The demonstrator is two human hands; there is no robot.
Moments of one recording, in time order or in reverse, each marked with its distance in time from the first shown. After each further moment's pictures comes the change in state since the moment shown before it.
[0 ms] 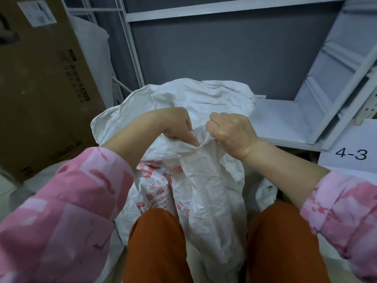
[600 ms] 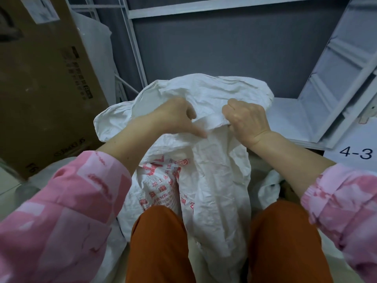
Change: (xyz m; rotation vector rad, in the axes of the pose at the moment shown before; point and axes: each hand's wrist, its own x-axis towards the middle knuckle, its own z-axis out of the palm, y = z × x) left_hand -0.006 -0.009 0.008 -0.122 0.332 0.027; right_hand -0.006 0.022 0.014 0.003 -0.111 0.241
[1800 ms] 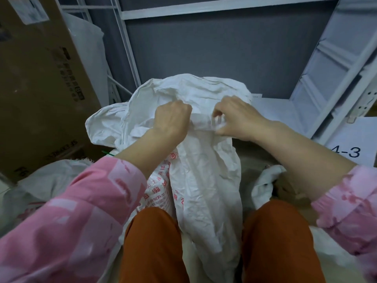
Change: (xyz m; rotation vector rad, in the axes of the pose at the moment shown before) left_hand 0.013 0.019 0.035 0.563 0.399 0.077; right_hand 0.014 0.013 -0.037 0.407 -0.613 0.212
